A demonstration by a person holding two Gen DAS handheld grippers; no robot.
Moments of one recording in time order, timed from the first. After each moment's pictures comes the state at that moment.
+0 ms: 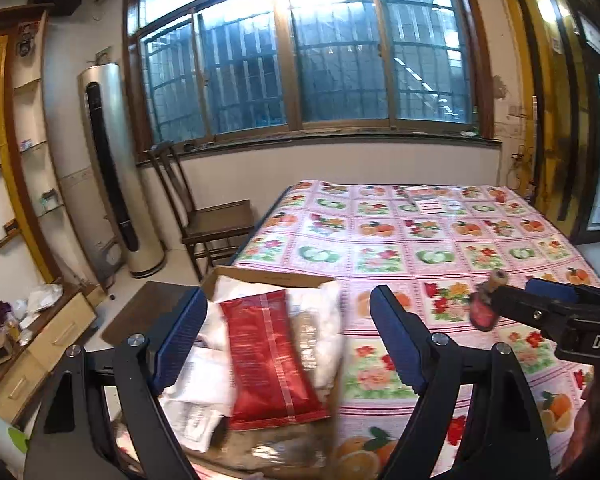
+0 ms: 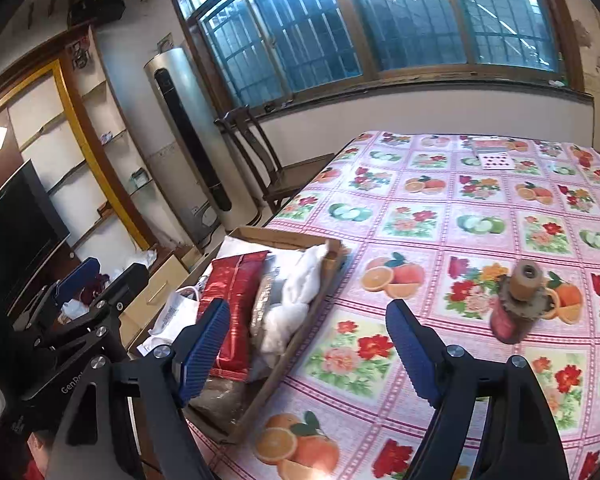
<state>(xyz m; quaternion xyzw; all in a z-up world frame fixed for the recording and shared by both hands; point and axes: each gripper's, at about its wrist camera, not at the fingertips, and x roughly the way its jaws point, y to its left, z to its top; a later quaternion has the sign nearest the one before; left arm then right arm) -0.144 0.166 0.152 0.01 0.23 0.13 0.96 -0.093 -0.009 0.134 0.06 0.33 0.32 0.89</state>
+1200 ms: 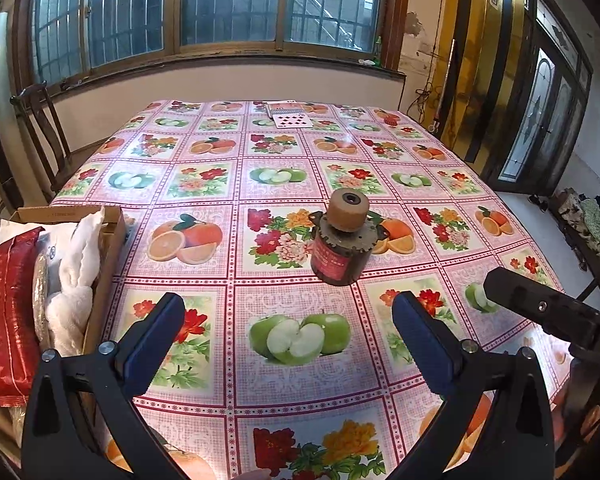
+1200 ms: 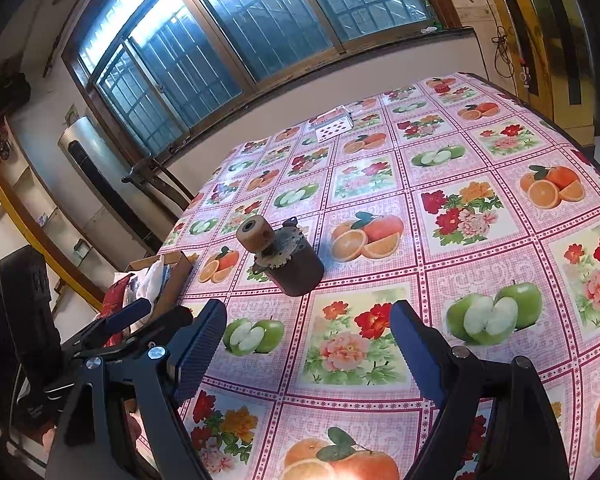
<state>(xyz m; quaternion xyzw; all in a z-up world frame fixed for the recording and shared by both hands) -0.057 0.040 0.074 -0.02 0.36 -0.04 0.93 -0.069 -0.193 0.071 0.16 0.36 0.20 0.90</state>
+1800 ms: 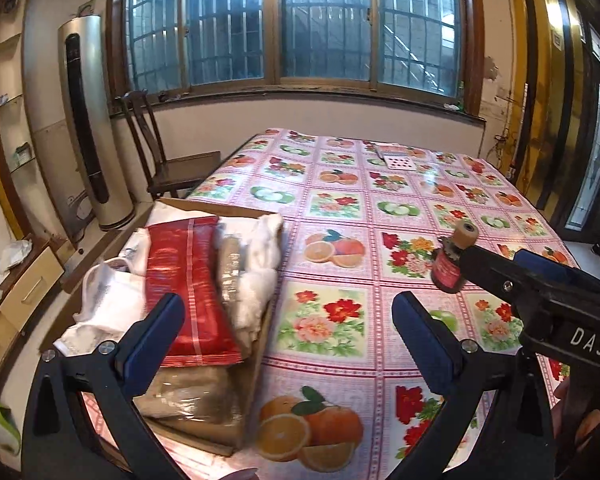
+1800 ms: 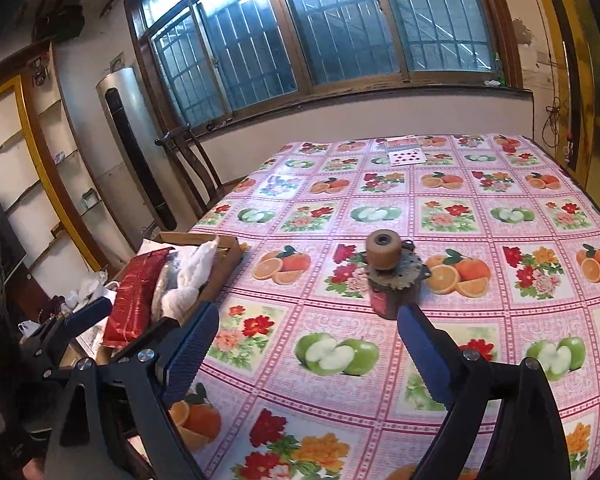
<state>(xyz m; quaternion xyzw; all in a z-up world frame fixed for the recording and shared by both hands) -0.139 0.143 0.101 -0.04 0.29 0.13 0.95 -0.093 -0.063 0.106 0.06 0.31 0.24 0.92</state>
